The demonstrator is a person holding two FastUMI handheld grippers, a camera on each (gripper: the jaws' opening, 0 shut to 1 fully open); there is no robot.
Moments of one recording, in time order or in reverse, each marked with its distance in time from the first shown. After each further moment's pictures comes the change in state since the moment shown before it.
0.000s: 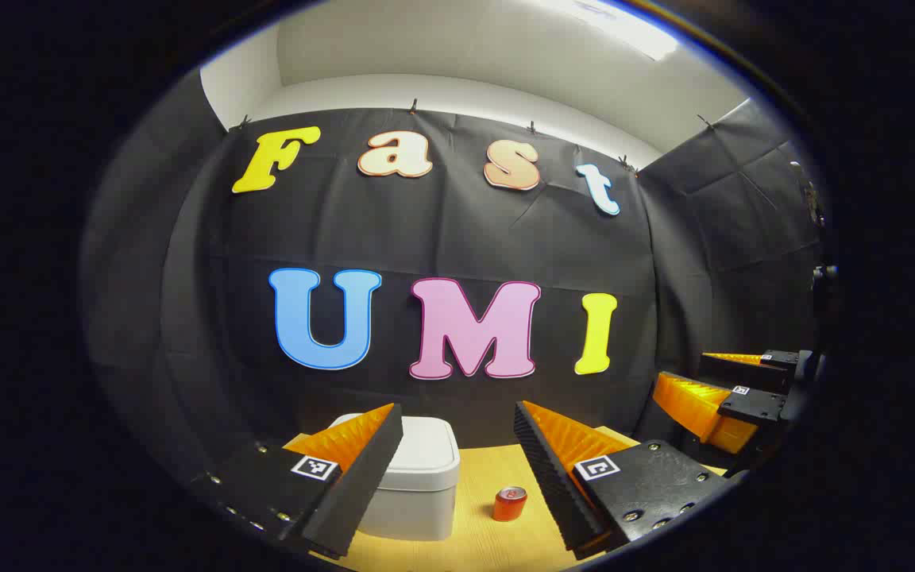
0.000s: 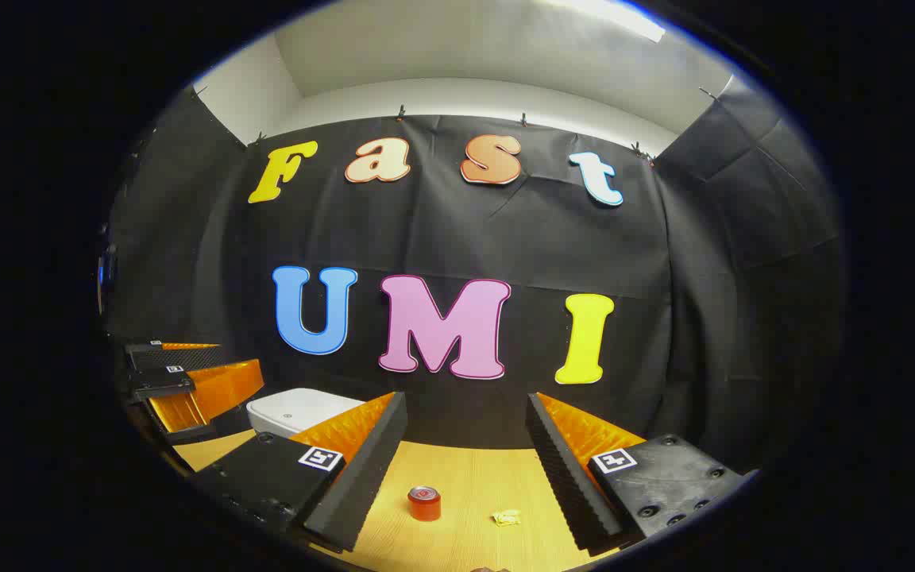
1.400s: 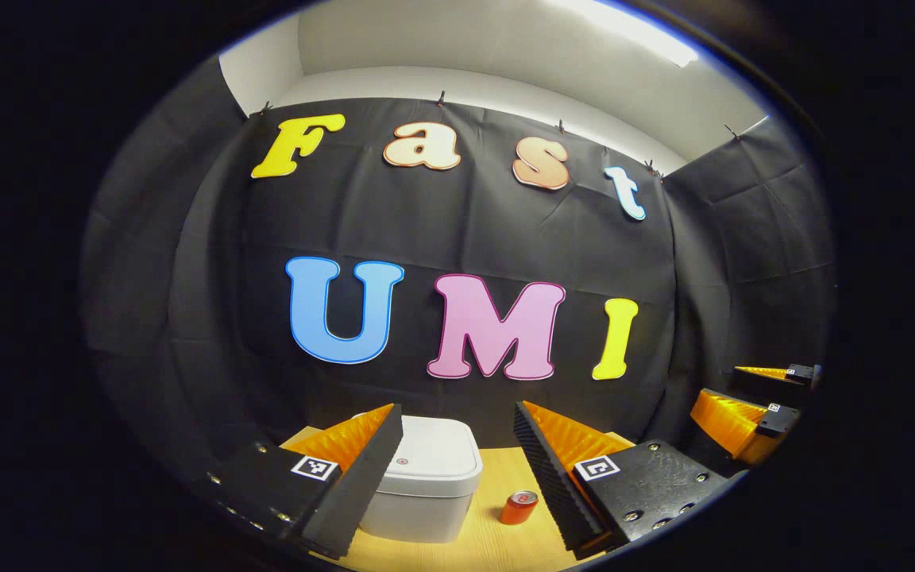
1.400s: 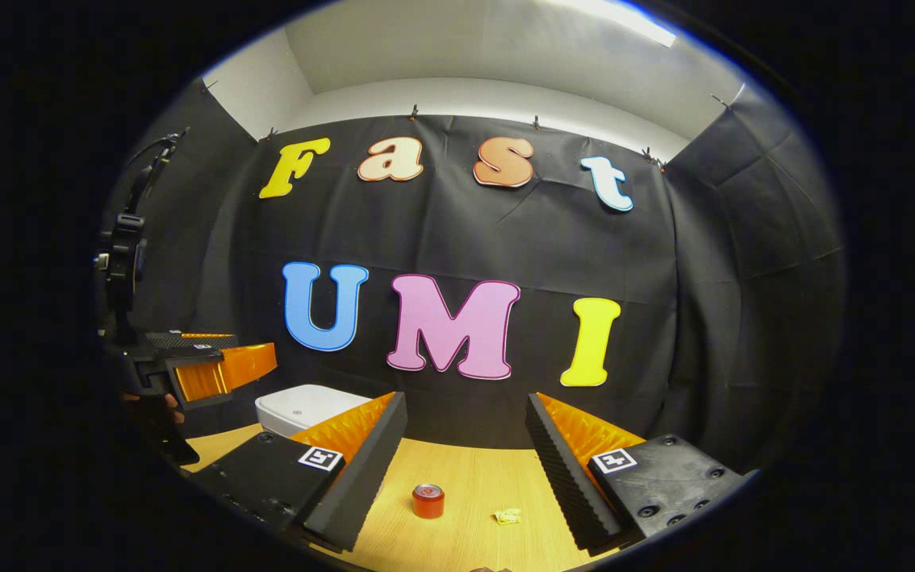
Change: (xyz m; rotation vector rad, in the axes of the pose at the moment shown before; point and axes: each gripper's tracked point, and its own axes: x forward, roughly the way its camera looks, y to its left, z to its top) left arm 0.023 0.040 -0.004 -0.050 0.033 0.057; right arm -0.010 0.013 0.002 -0.022 0.013 0.016
